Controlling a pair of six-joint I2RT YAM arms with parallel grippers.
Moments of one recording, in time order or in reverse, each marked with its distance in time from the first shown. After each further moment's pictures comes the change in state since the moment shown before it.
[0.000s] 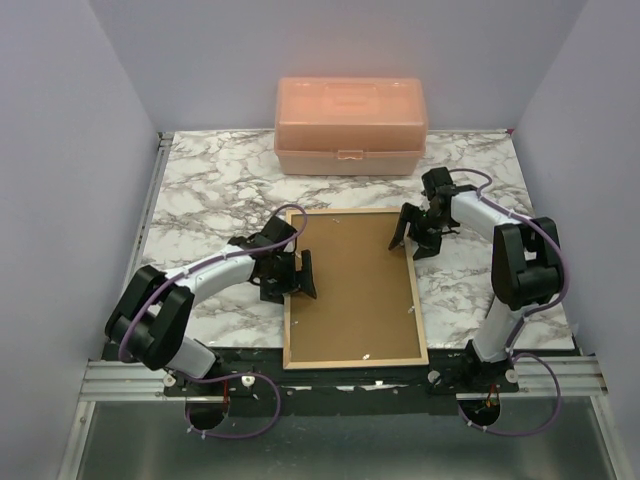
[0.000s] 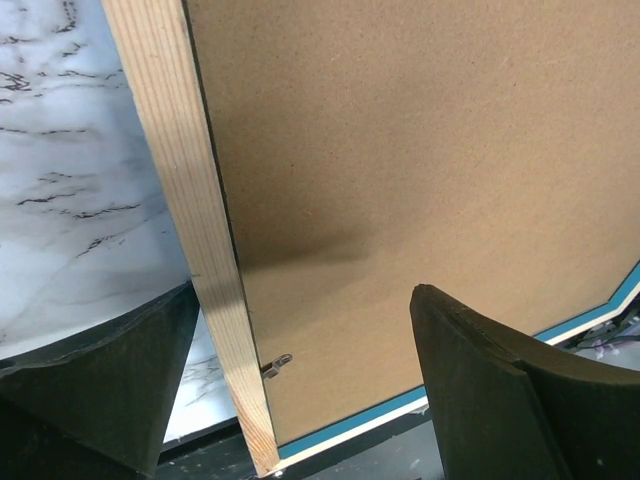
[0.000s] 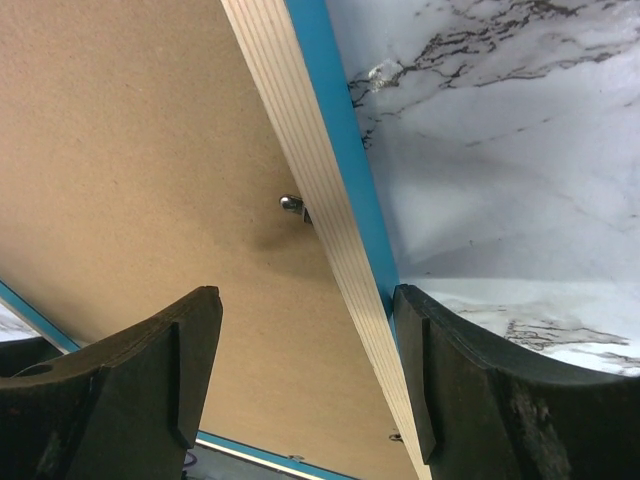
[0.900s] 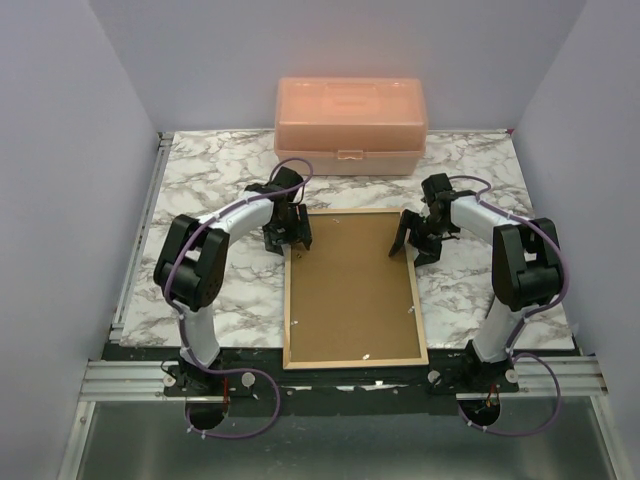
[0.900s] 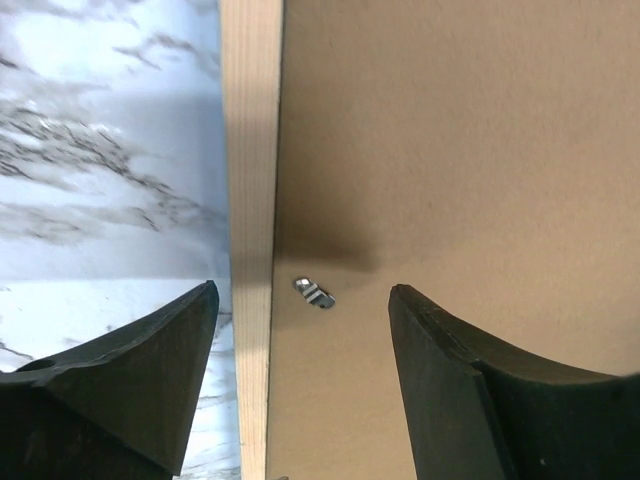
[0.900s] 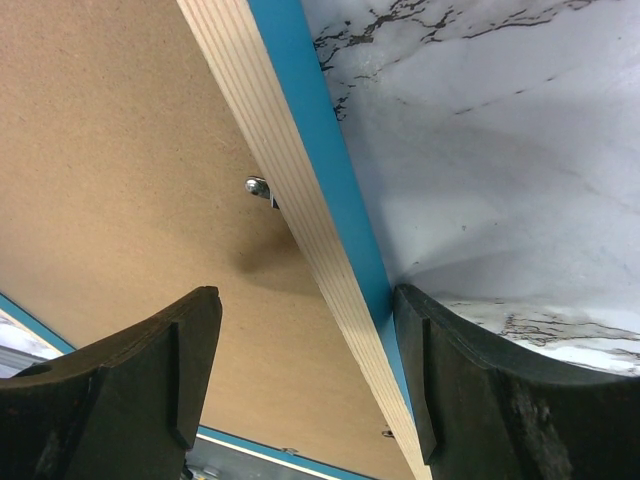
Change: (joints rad) left arm 0.136 0.390 0.512 -0.176 -0.179 0.055; right arm 0.001 -0.008 -0.058 0.010 -0.012 0.000
